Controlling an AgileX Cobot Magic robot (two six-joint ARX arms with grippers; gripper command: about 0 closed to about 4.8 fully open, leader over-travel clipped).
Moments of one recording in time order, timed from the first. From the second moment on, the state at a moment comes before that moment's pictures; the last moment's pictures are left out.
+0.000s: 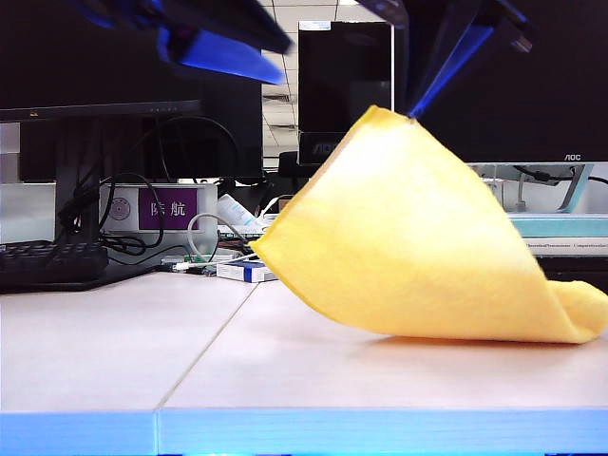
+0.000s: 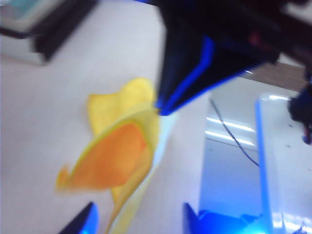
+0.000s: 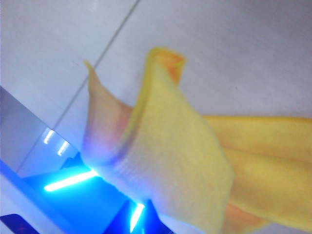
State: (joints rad) left arm -0.52 1.41 1.15 -0.46 0.78 0.47; right arm 0.59 1.43 1.41 -1.07 -0.19 0.05
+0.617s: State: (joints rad) left arm -0.61 1.53 1.15 -0.30 0.77 0.48; right arm 0.58 1.42 1.42 -1.05 -0.21 0.05
